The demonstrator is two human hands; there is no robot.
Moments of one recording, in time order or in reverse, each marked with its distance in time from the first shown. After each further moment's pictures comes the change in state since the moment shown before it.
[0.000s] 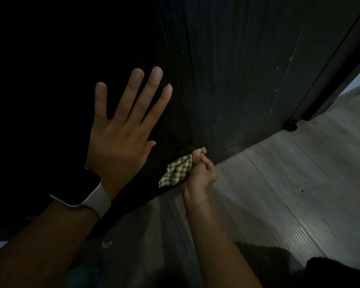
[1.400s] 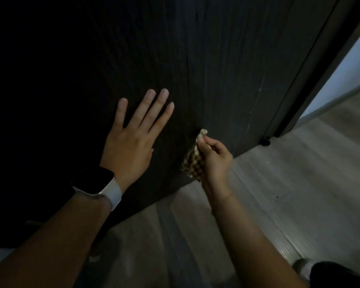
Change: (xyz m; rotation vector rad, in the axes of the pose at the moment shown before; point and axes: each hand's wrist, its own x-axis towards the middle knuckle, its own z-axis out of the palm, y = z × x) left_hand -0.002 -0.004 -0.010 -0.129 -0.015 0.003; right_hand -0.040 -0.093 0.004 -0.336 -0.314 -0.429
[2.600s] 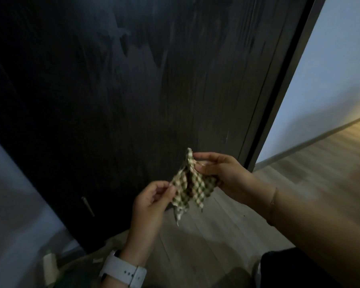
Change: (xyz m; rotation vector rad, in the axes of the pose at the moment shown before) left_hand -0.181 0.022 -0.156 -2.040 0.068 -0.874; right_hand -0.213 -0.188 -0.036 -0.459 -0.661 0.089
